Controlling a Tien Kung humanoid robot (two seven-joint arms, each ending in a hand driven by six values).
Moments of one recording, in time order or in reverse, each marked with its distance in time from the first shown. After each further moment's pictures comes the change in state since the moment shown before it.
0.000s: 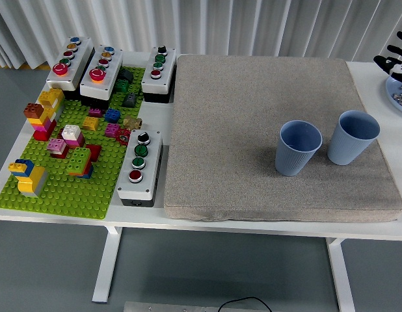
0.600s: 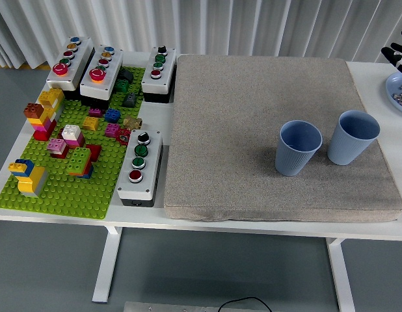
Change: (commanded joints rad) left arm -0.007 0.000 0.001 0.000 0.001 0.001 0.001; right arm 0.007 -0.001 -0.003 -0.009 0.122 -0.058 0.009
